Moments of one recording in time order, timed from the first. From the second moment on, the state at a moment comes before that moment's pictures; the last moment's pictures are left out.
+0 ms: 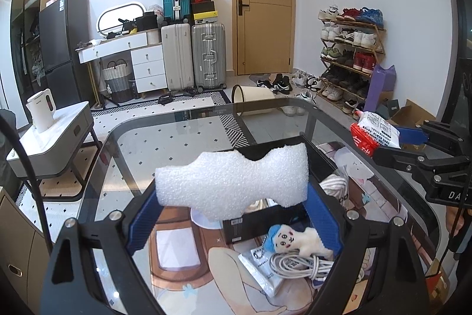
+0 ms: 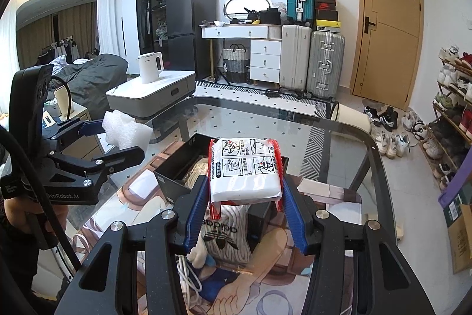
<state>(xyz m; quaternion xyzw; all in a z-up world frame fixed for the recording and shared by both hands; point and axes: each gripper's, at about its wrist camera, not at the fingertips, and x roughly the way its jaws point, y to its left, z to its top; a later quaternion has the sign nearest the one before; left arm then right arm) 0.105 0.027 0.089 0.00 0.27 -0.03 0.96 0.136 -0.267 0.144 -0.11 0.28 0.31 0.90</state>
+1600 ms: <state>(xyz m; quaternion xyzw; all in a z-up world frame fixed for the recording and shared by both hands) 0.198 0.010 0.042 0.01 0.35 -0.05 0.94 0.223 -0.221 0.095 -0.17 0.38 0.32 0.85</state>
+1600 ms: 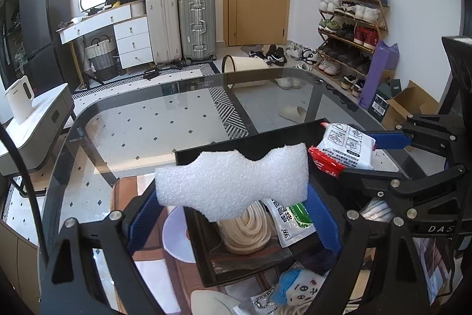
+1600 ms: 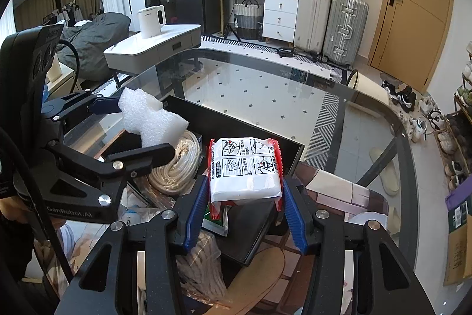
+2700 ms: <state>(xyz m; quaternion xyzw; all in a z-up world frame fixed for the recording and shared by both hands) 0.185 0.003 0.045 0.02 0.34 -0.05 0.94 0.212 -0.245 0.111 -0.16 0.35 0.33 0.86</state>
